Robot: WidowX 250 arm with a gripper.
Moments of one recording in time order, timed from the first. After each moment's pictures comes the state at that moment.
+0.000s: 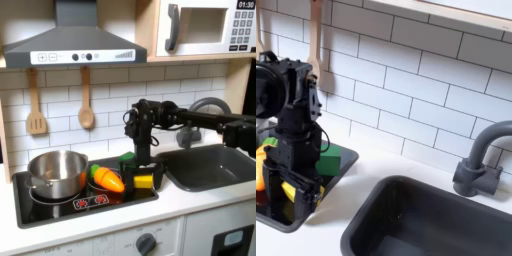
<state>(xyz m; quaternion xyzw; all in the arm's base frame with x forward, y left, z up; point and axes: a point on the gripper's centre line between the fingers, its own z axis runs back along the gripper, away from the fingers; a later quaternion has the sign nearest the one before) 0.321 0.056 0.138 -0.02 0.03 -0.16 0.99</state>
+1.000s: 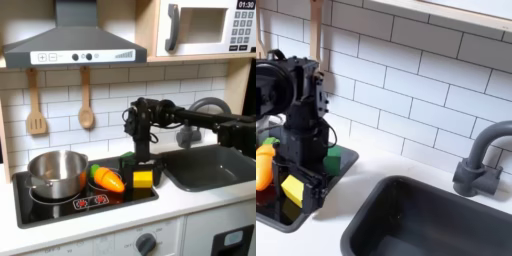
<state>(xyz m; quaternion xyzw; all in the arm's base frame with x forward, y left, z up) 0.333 0.051 0.139 -0.03 0.02 -0.17 0.98</state>
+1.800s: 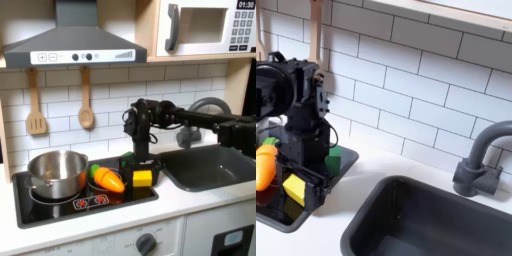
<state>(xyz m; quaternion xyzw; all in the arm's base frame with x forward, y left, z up) 0.340 0.050 0.135 -0.03 0.00 -0.16 0.99</state>
